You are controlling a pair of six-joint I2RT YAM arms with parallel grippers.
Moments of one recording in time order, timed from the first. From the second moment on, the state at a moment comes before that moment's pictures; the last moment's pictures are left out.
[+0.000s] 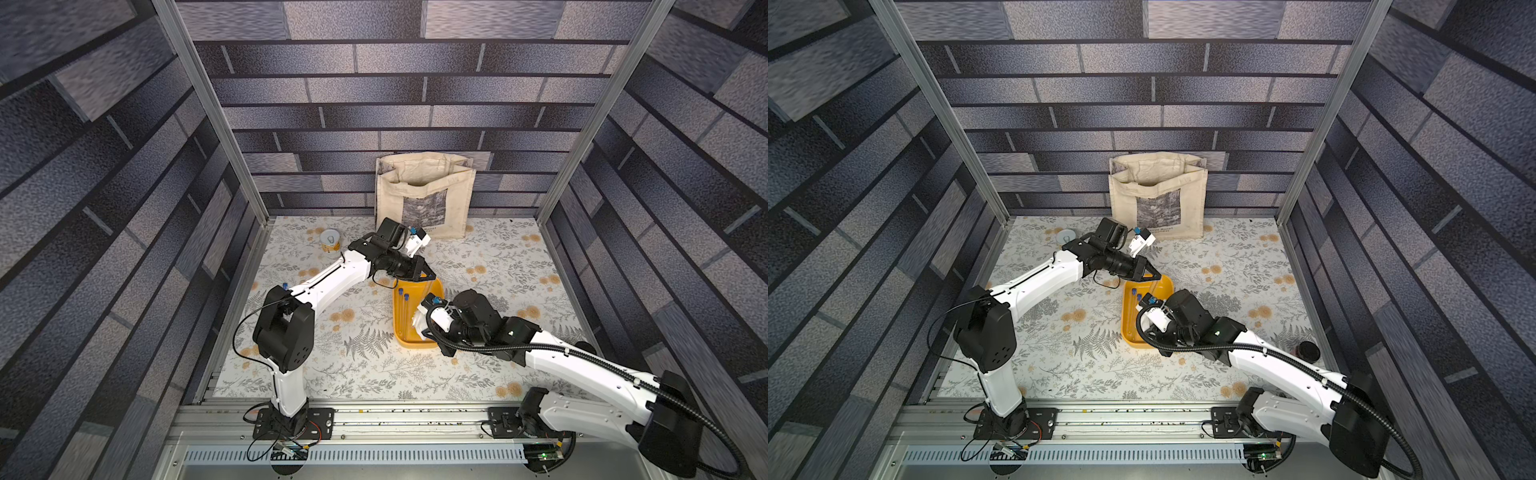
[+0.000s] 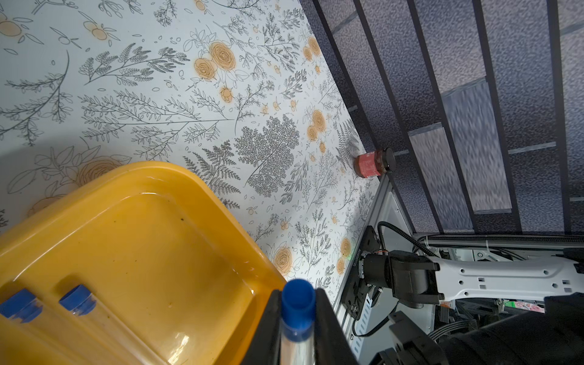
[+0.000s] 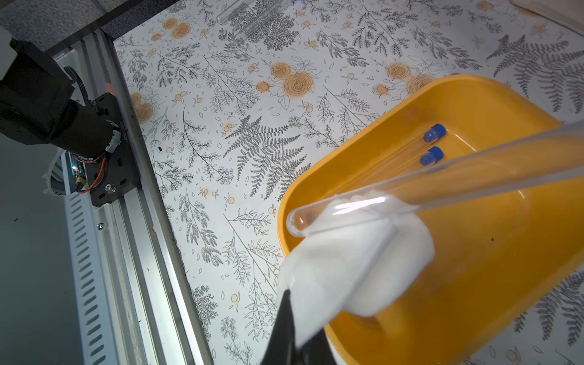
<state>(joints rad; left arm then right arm) -0.60 1.83 1.55 -0.53 0.76 -0.33 0.89 1.09 0.72 -0.40 -0.25 -0.01</state>
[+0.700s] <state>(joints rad) -0.60 1.84 1.55 -0.53 0.76 -0.33 0.75 1.14 0.82 -0.40 -0.25 -0.01</state>
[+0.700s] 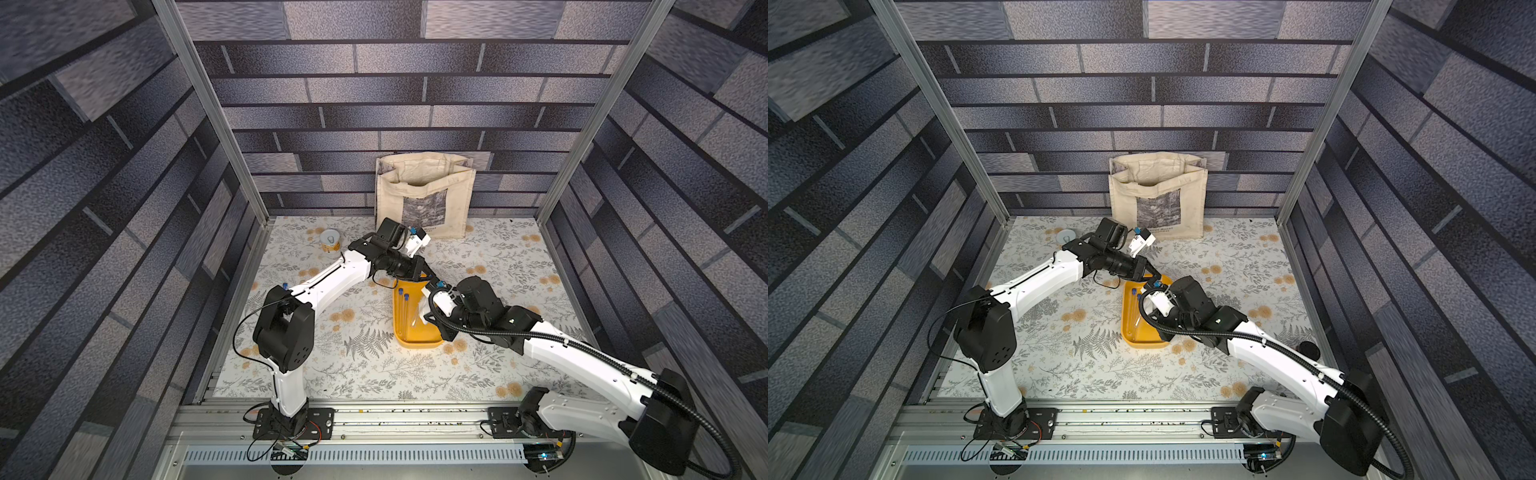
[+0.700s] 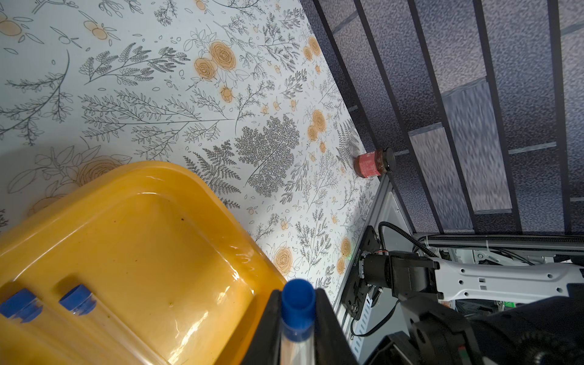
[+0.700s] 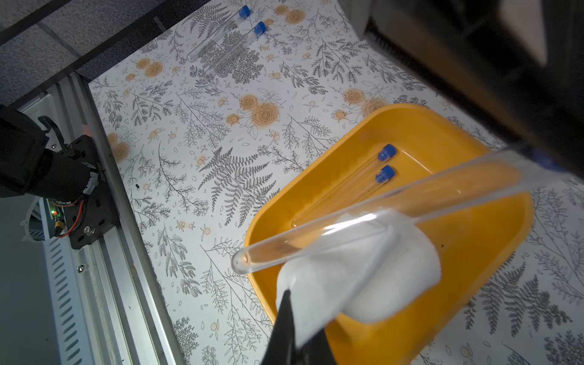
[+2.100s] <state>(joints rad) -0.58 1.85 1.55 -0.53 0.76 -0.33 0.92 1.15 0.75 -0.42 -0.18 -0.04</state>
